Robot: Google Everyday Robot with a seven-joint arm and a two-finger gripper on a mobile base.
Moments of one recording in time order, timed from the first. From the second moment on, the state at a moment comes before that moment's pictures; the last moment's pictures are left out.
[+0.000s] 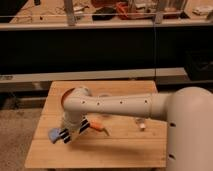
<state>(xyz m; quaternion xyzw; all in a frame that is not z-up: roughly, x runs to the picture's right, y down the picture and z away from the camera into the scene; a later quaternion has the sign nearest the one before) -0.201 0.227 0.735 -0.29 -0.32 -0.34 0.83</state>
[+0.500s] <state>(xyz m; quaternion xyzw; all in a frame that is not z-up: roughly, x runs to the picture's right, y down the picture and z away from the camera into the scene) -0.236 0.223 0.739 -0.28 -0.31 -0.35 0.84</state>
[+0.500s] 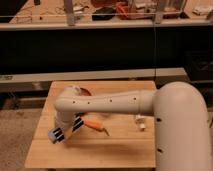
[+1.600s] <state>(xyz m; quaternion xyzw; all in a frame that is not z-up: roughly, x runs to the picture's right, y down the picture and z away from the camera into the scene) -0.247 0.229 0.756 -0.29 -0.30 -0.35 0.84</state>
